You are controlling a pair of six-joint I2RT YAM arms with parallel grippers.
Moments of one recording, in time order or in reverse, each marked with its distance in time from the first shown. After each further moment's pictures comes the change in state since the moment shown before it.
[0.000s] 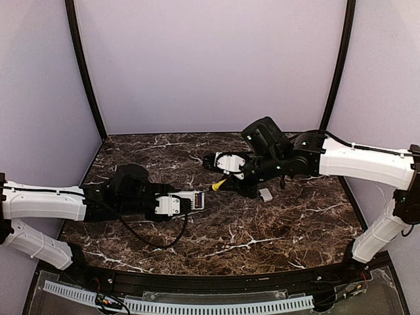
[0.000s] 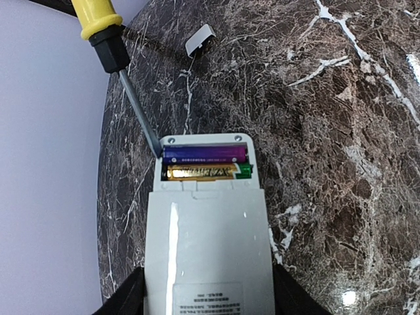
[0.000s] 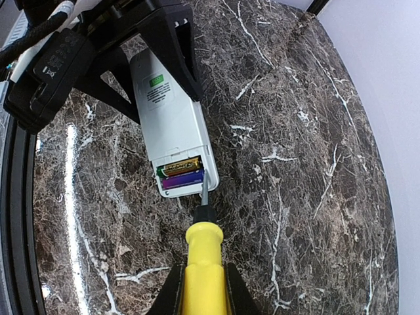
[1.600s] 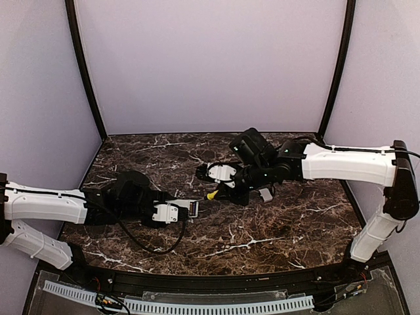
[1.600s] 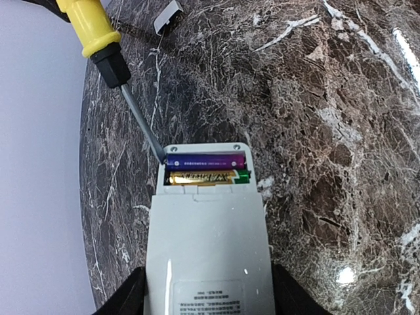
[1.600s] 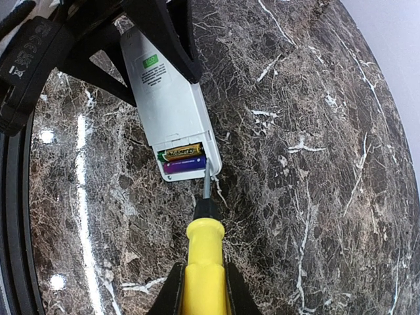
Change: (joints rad) left arm -0.001 0.000 -0.045 -0.035 -0.021 0.026; right arm 0.006 0.107 -0.006 0.030 -0.019 0.031
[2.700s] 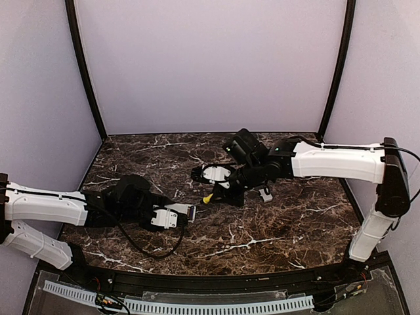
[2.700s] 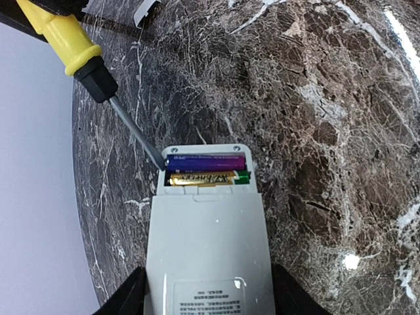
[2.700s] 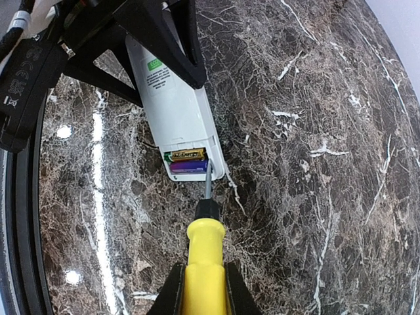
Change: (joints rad) left arm -0.011 0.000 -0.022 -0.019 -0.032 0.049; right arm -0.005 0.079 0.062 -0.033 -0.068 0.011
